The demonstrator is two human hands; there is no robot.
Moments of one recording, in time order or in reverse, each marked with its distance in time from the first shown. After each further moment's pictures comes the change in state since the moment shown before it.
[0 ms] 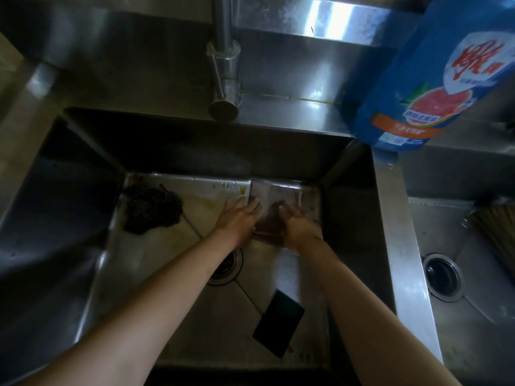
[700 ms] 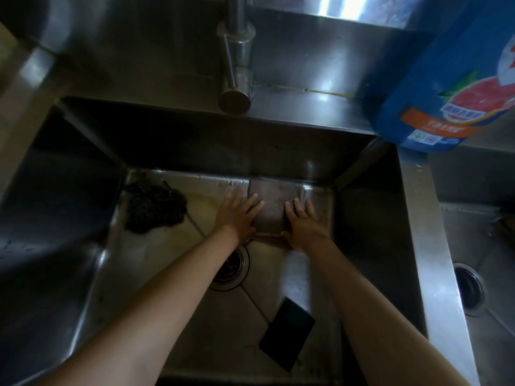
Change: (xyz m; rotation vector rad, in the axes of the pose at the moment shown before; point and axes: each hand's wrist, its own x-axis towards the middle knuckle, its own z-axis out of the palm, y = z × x) left_hand 0.015 -0.020 0.015 0.242 -0.075 -0.073; right_hand 0.030 -0.001 0.017 -0.097 0.002 -0.017
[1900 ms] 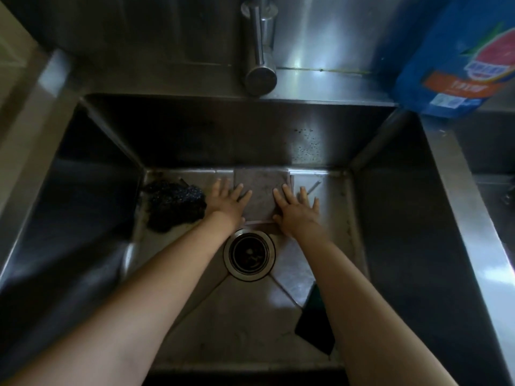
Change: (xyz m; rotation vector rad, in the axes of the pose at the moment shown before) left_hand -0.020 -0.050 0.019 0.097 -0.101 -0.114; right_hand 0.001 -0.072 0.006 0.055 0.043 0.065
